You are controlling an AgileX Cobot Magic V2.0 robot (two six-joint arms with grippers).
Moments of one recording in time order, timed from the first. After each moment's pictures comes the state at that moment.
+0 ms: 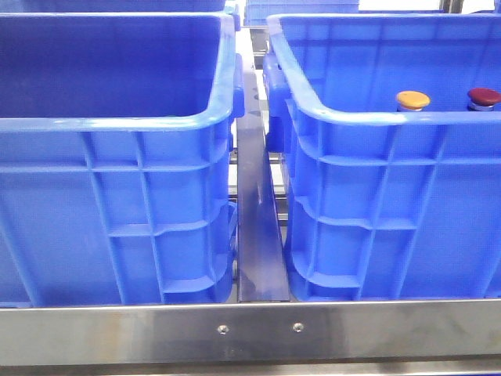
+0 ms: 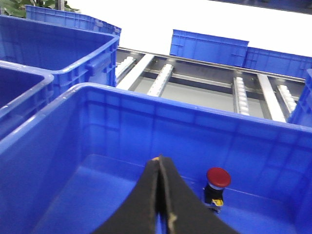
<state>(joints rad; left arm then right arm) -0.23 0.44 -0.59 -0.01 0.40 0.09 -0.12 0.53 -0.35 1.81 0.32 -1.95</state>
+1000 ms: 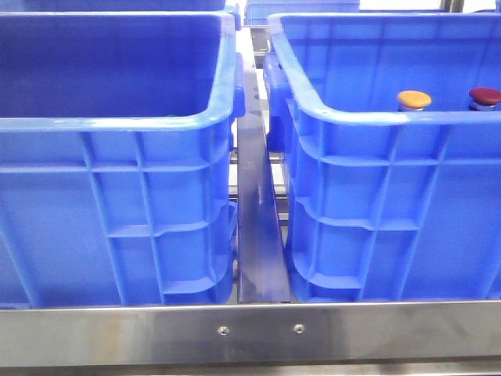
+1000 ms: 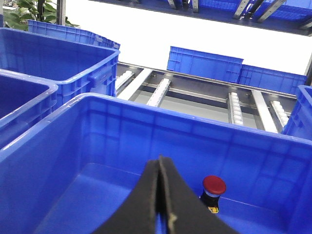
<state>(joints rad) -0.13 0.19 -0.49 -0.01 0.42 0.09 -0.12 0.41 -0.30 1.81 0.30 -1.95</state>
